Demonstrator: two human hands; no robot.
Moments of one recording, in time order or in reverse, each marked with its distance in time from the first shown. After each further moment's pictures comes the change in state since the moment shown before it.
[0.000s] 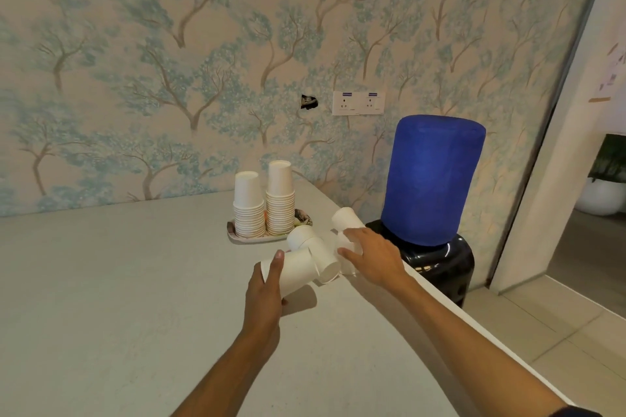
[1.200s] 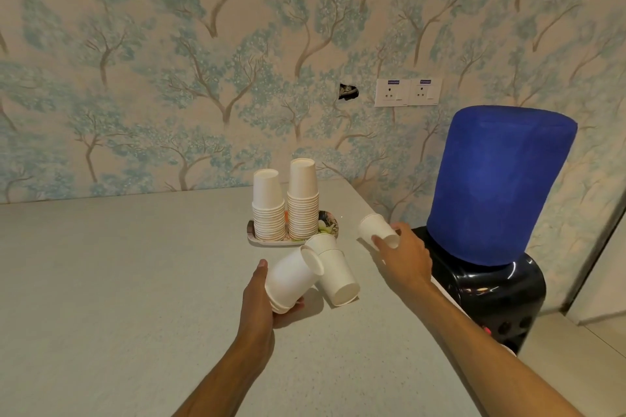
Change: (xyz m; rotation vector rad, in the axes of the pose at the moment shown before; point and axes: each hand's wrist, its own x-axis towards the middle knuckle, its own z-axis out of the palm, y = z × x) left_hand 0.033 -0.010 -0.003 -0.153 0.107 -0.039; right_hand 0.068 0.035 0.042 0.431 0.128 0.302
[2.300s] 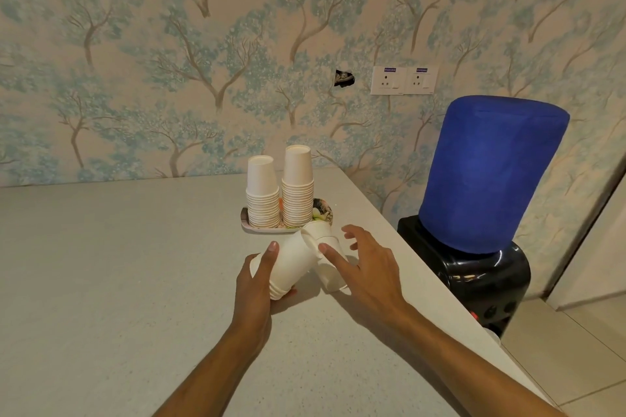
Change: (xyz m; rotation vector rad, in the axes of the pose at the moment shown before) left_hand -0.009 0.005 0.007 0.114 0.015 0.128; right_hand -0.086 -0.037 0.001 0.016 -0.220 -0.258
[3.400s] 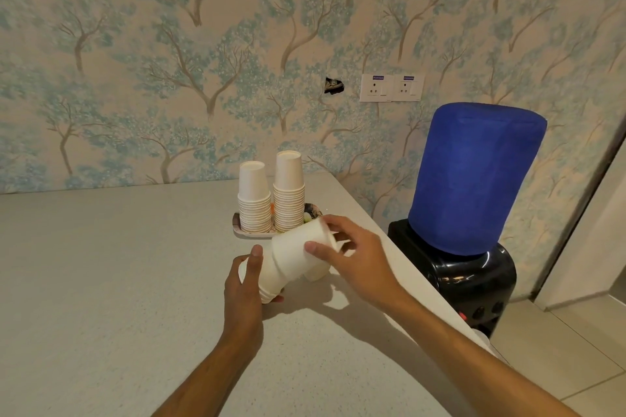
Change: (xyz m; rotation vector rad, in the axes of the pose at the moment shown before) left_hand -0.001 -0.007 -0.001 0.039 0.076 0.107; right_hand -0.005 -0.042 -0.039 0.489 -0.064 -0.201
